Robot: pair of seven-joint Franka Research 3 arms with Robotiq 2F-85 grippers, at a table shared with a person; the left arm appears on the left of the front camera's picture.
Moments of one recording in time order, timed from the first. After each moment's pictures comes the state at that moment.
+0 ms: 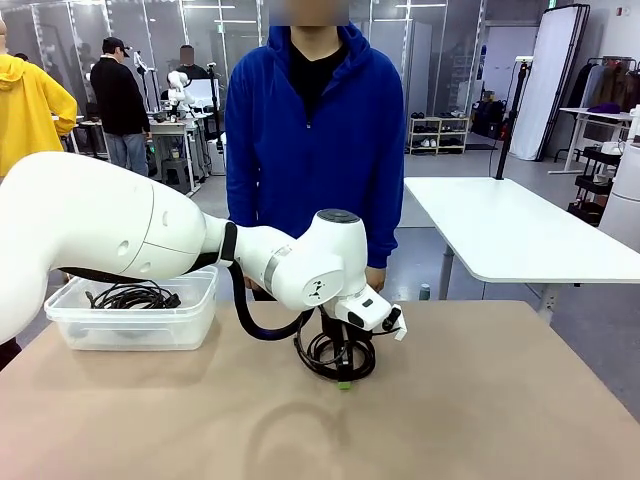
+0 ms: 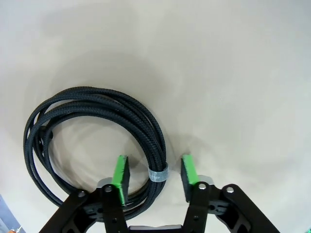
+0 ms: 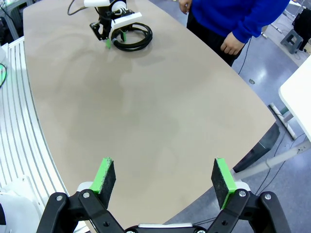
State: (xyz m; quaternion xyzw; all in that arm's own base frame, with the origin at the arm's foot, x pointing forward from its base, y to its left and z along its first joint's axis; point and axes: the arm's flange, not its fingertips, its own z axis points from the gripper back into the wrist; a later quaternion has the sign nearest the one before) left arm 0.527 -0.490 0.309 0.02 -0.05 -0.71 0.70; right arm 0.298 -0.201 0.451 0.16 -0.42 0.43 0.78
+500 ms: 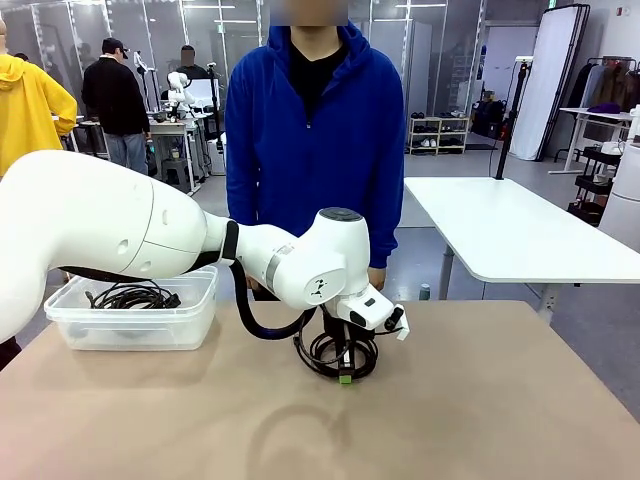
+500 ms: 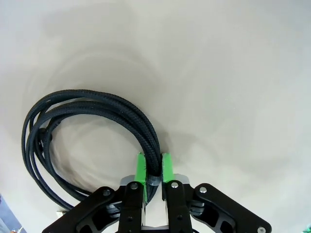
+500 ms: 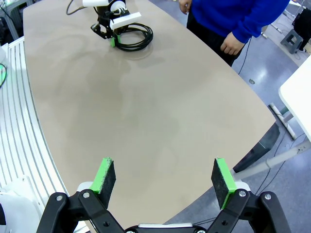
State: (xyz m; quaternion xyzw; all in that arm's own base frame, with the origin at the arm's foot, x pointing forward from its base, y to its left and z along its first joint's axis) left arm 0.524 -0.492 0.313 0.02 -0.05 -0.71 0.70; right arm 0.298 -0.201 0.451 0.16 -0.42 0.43 0.78
